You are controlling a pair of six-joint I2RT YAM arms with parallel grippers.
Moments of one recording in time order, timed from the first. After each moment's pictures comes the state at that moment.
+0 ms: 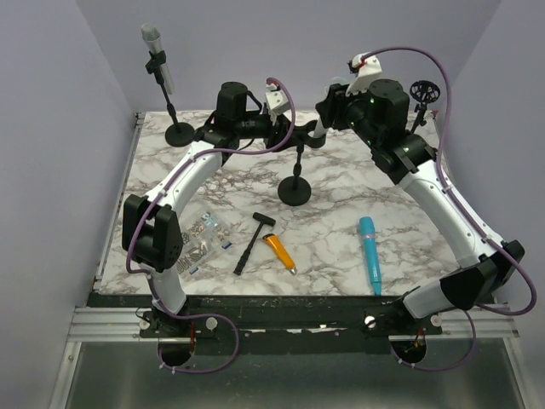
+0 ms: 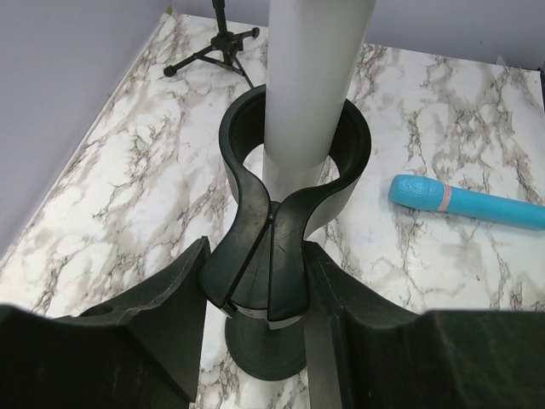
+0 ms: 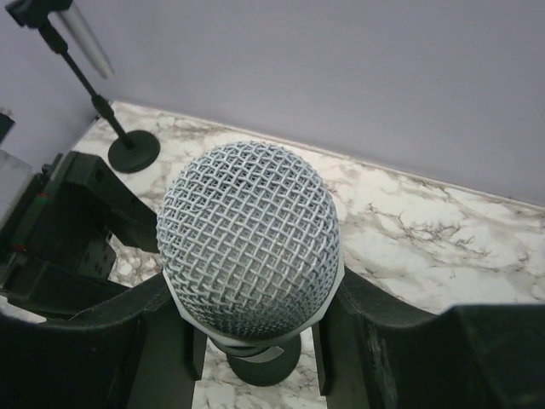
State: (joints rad) left arm -0.41 1.80 1.65 -0.14 0.88 0.25; right arm 0.51 1.49 1.63 -0.28 0.08 0.08
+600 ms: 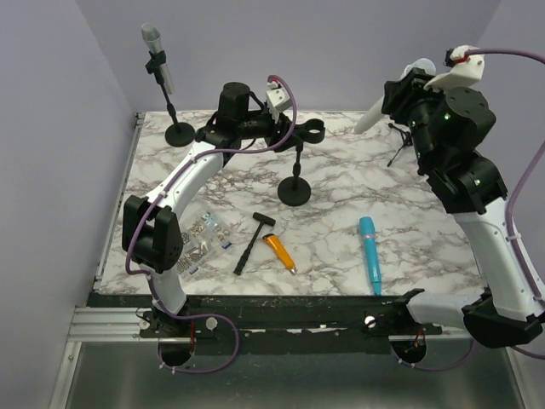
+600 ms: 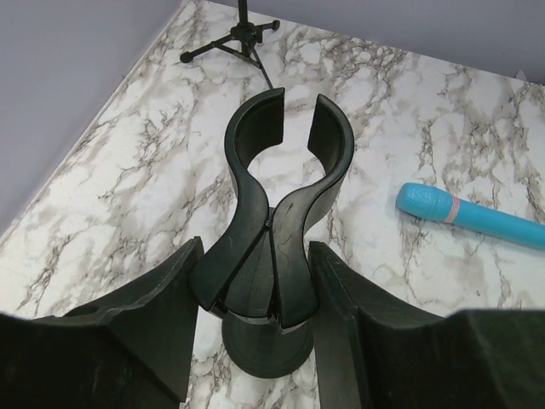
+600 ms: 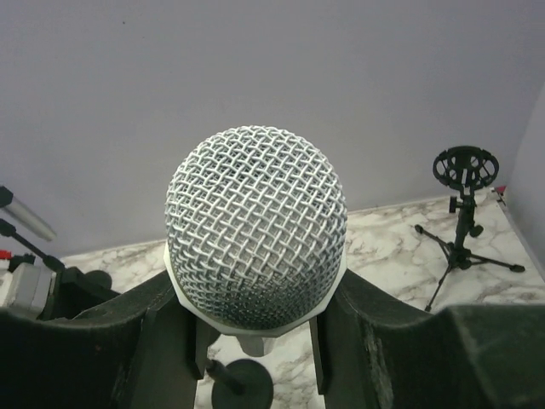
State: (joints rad) left arm -0.43 1.80 1.65 -0.14 0.80 0.20; right arm 0.52 1.26 1.75 -0.42 0.52 0.18
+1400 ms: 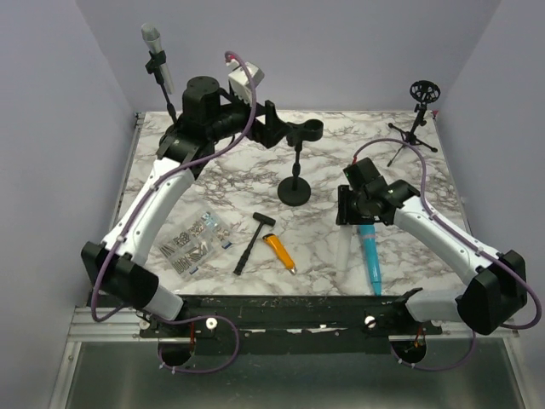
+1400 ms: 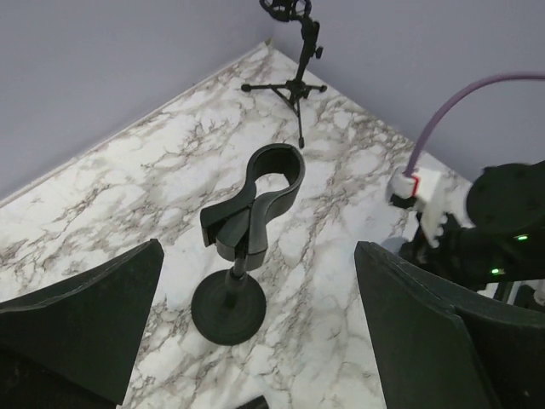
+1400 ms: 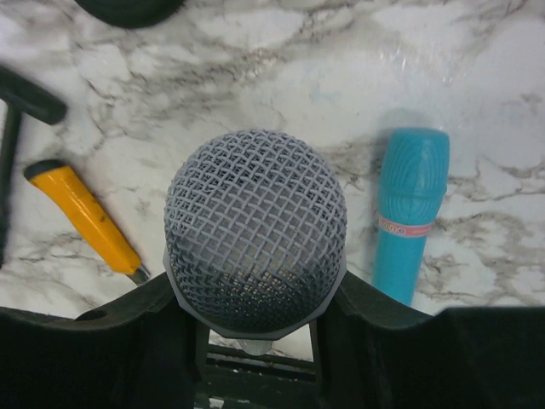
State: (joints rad) left arm -0.43 1.55 1.64 -0.27 0.54 -0.10; right arm 0.54 1.29 1.07 -0.81 0.12 0.46
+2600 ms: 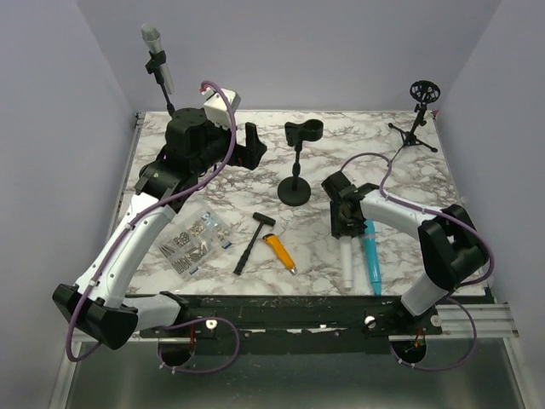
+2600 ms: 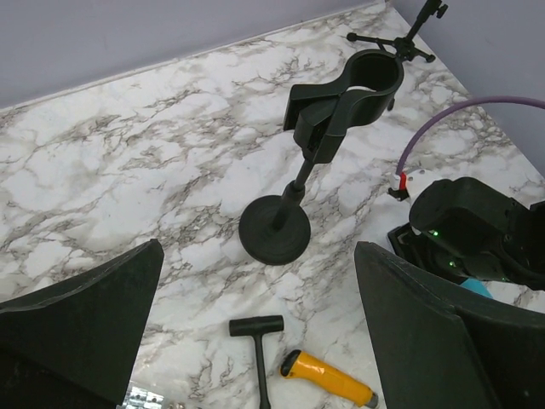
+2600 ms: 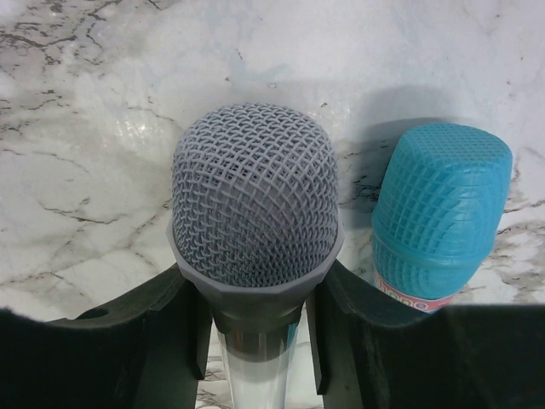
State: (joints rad) left arm -0.47 1.23 1.41 -0.44 0.16 -0.17; right arm 0.56 1.63 0.99 -0.71 0.26 0.52
